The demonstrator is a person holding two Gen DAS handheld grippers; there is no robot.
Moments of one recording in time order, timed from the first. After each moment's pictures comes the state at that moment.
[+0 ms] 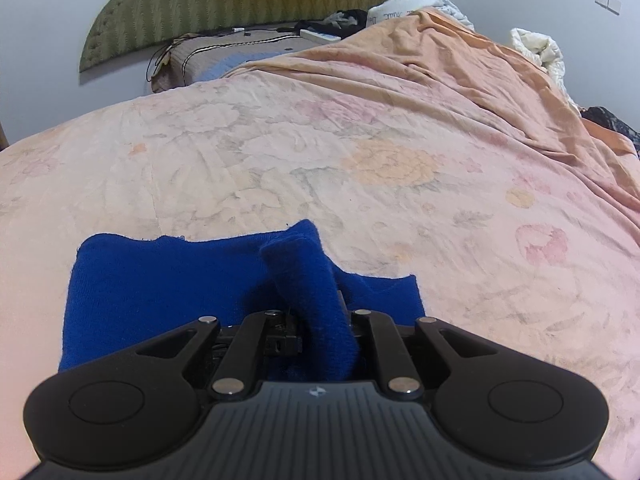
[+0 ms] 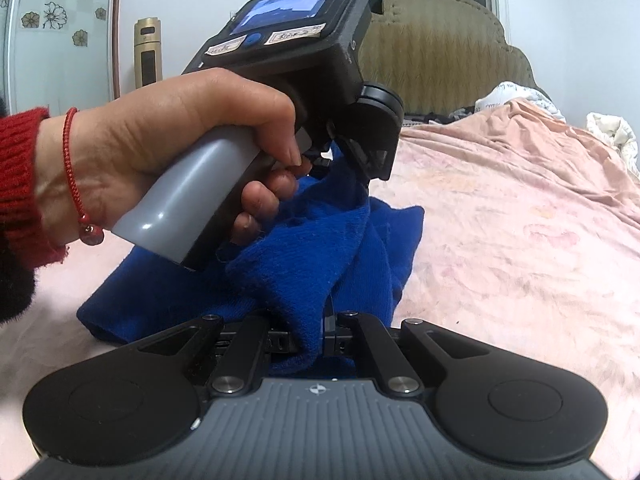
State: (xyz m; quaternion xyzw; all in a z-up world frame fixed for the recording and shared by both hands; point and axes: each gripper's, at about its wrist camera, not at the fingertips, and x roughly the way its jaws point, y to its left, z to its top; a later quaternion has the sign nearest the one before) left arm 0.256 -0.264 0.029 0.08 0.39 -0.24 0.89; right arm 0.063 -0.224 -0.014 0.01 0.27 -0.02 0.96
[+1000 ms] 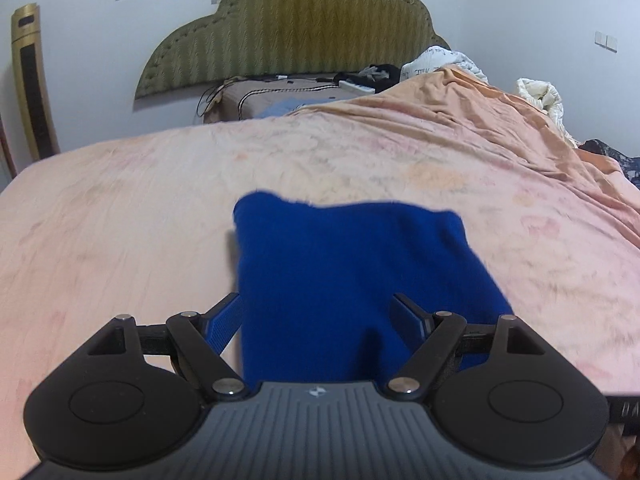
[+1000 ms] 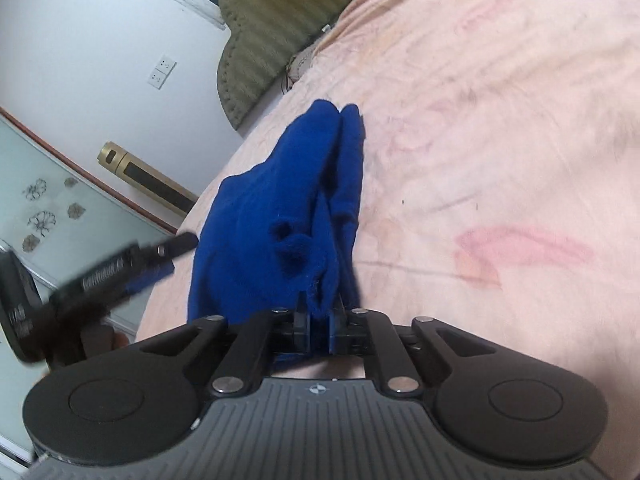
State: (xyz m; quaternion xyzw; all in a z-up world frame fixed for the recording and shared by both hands) left arm 0.168 -0.126 0.045 0.05 0.32 -0.21 0.92; right arm 0.050 -0.333 -0.044 0.42 0.31 0.04 0.85
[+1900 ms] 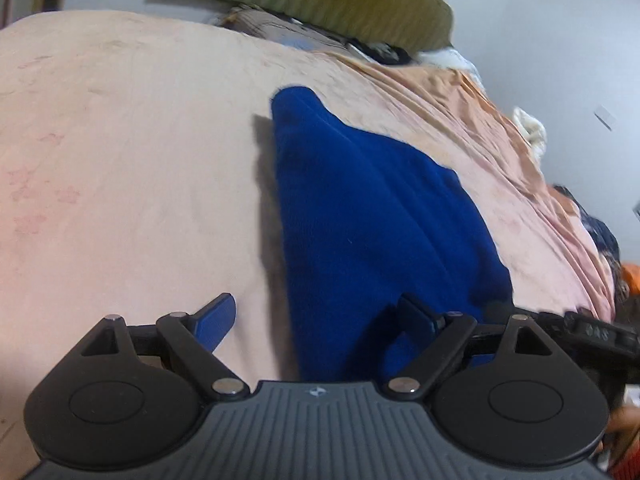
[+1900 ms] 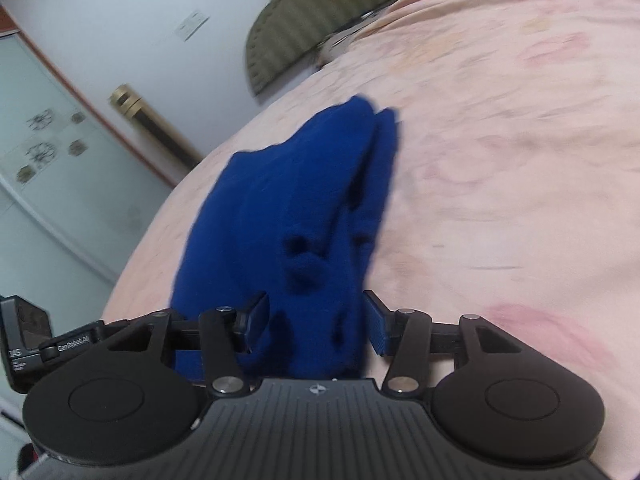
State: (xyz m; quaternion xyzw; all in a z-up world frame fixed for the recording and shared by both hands) left arm 0.153 -0.044 -0.009 -0.11 0.41 -0.27 0.86; right arm 0.085 -0.326 -0.032 0.32 0.34 0.09 0.88
